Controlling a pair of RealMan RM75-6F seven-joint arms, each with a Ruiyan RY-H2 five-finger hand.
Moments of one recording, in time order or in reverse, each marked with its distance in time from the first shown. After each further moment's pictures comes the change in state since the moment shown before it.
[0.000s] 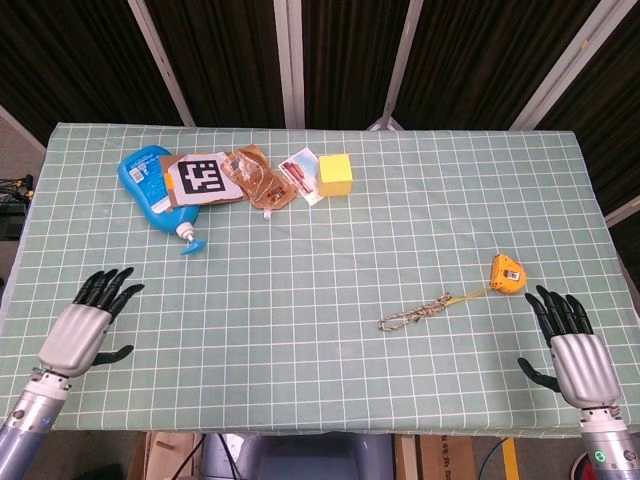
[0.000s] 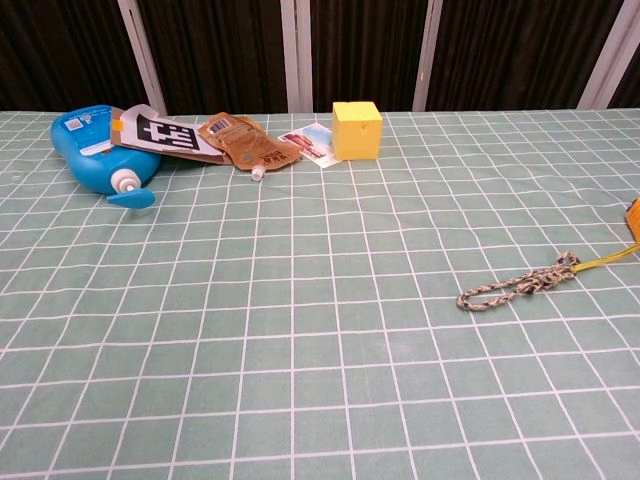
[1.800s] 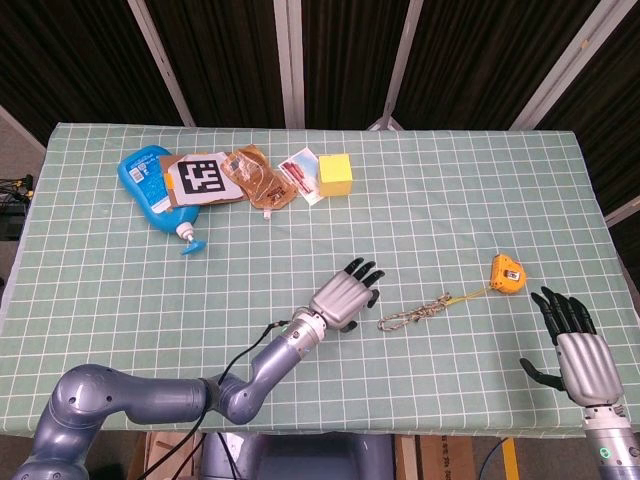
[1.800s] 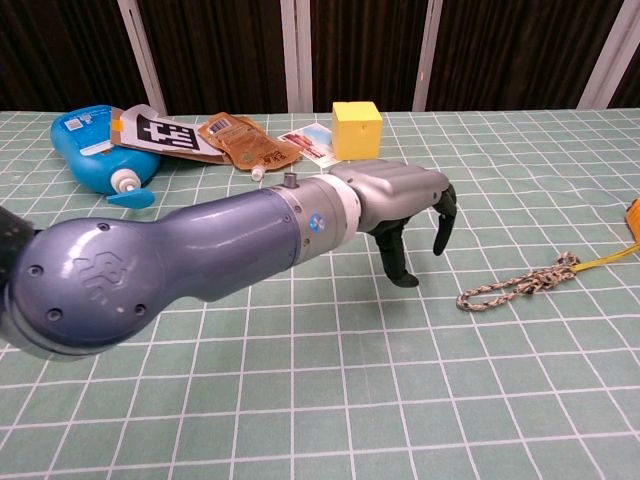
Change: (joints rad) left arm -0.910 -0.798 -0.284 0.434 -0.690 -0.493 0.483; right arm 0.006 0.016 0.003 -0.003 0.046 -0.045 0.088
